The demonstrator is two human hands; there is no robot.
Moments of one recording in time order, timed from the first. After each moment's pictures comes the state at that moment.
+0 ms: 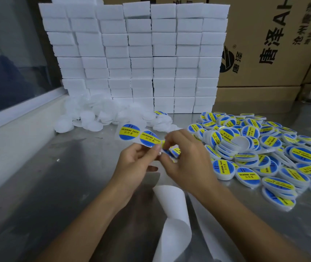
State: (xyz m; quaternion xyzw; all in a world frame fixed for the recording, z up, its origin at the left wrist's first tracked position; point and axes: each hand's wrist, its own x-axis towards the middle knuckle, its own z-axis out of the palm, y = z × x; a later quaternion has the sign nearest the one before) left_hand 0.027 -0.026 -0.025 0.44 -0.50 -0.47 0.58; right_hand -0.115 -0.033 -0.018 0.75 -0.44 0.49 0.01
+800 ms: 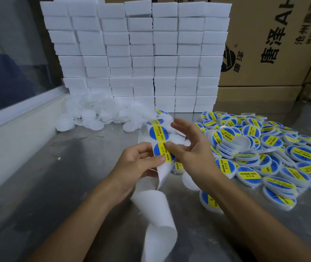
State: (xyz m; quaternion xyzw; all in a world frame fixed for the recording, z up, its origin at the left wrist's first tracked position) left_hand 0.040 -0.034 -0.030 0.37 -0.53 -0.56 0.51; right_hand -0.118 -0.035 -0.012 0.59 -0.39 0.59 -0.40
